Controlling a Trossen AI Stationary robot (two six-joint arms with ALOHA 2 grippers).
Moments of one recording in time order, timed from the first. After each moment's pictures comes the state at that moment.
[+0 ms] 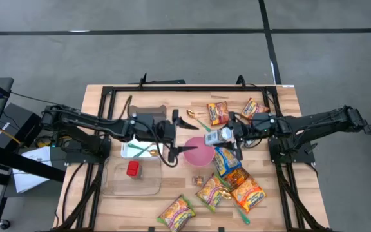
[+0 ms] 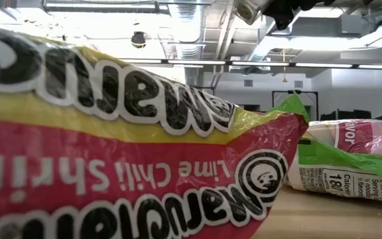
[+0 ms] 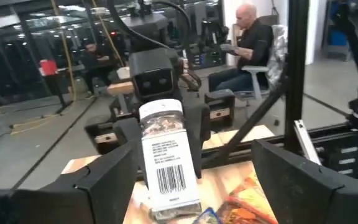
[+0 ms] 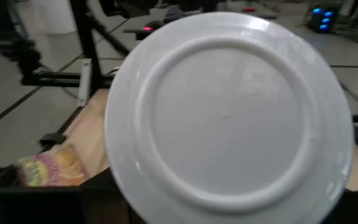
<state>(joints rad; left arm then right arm) -0.14 1.43 1.08 0.34 -0.08 0.18 0.12 1.00 0.73 0.01 0.03 0.01</state>
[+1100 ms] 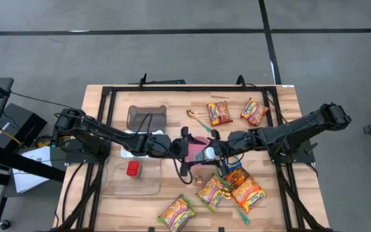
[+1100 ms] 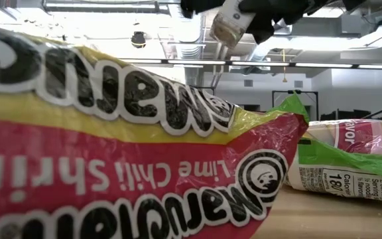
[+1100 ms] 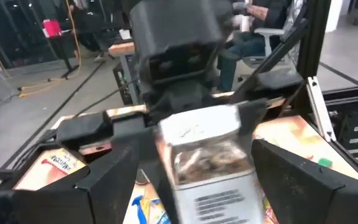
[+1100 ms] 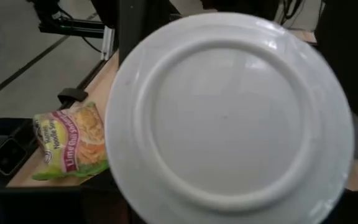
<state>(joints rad) -0.24 1.64 1.08 0.42 -0.26 0.13 0.23 1.32 0.81 0.09 0.03 0.01</state>
